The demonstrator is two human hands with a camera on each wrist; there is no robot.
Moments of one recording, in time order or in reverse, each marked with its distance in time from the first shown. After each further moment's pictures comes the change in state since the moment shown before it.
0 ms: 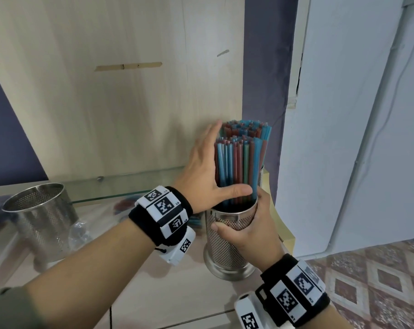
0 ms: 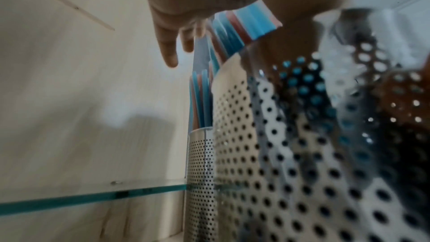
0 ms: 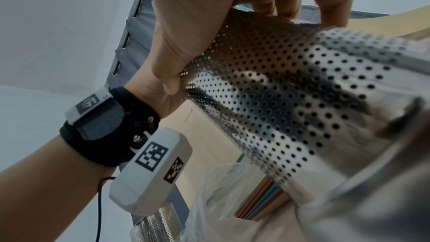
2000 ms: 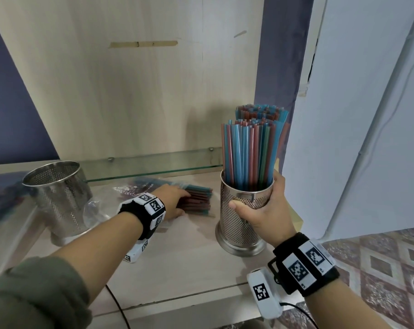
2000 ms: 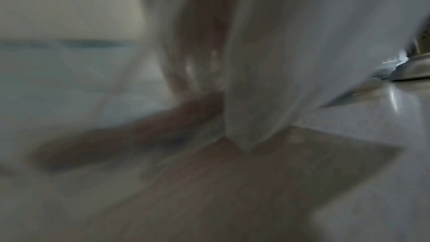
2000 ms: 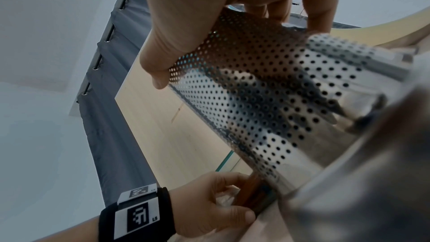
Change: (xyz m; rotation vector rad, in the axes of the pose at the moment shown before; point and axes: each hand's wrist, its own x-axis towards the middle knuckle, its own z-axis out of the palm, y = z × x) left_hand -0.070 -0.136 0.008 0.565 -0.687 -0.350; right_hand -0.002 0.000 0.004 -0.025 0.015 0.010
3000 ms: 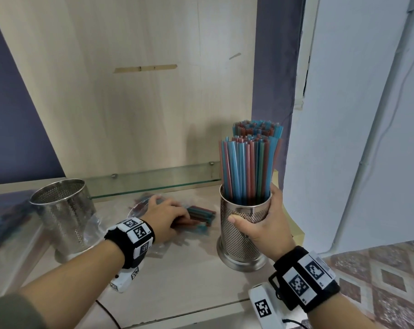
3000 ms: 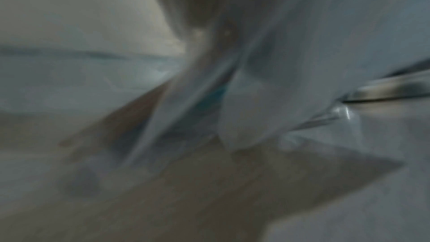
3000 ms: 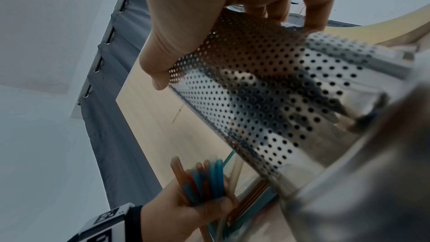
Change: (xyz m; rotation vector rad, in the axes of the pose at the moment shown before) left_hand -0.034 -0.004 0.000 -0.136 0.201 0.085; right_hand 0.000 0.000 0.000 0.011 0.002 0.030
